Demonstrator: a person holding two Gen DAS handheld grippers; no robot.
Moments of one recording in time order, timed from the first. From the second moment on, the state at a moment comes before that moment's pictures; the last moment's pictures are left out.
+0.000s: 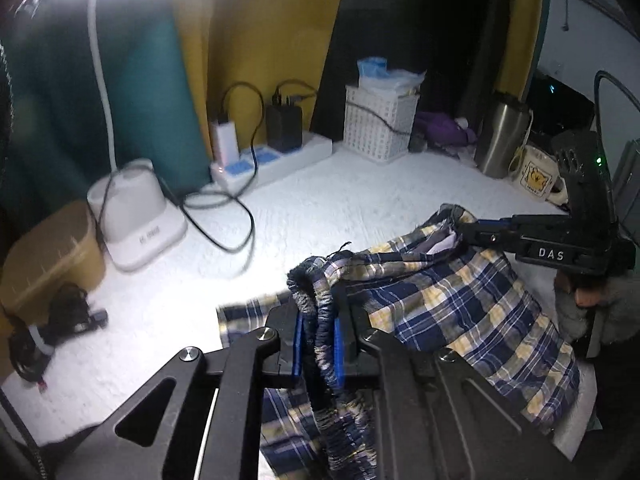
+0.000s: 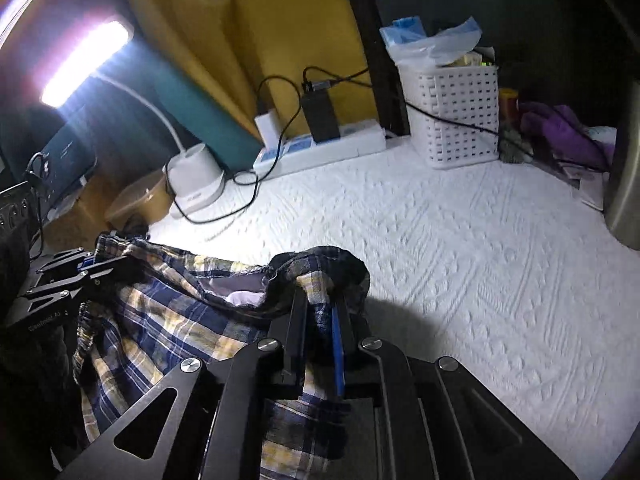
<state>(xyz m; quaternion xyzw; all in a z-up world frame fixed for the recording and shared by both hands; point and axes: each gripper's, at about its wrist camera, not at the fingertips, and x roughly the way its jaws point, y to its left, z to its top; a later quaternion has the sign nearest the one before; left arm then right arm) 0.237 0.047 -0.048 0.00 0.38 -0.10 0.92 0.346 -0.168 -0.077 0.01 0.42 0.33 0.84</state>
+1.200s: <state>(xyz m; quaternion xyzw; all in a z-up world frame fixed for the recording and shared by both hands) 0.236 0.085 -0.044 -0.05 0.39 -0.05 0.92 0.329 -0.174 -0.067 -0.04 0.44 0.21 0.87</state>
